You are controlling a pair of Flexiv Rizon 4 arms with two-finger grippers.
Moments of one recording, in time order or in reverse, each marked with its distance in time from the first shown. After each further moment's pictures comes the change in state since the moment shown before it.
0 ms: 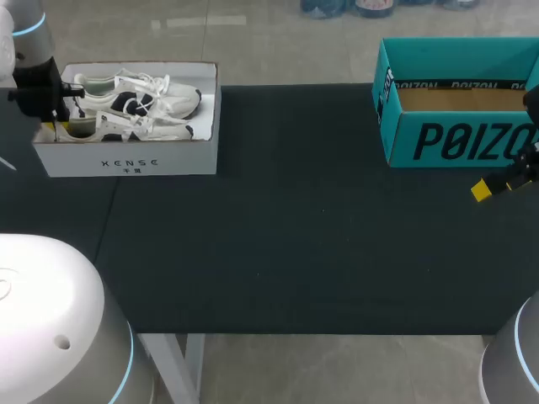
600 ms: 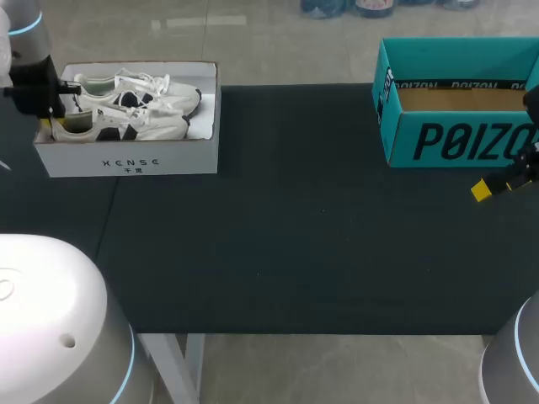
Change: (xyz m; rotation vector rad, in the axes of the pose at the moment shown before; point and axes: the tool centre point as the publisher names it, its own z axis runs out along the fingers) left arm 0.007 0.004 -0.012 -0.043 0.019 0.009; right arm 0.000 0.000 0.000 0.000 0.000 0.000
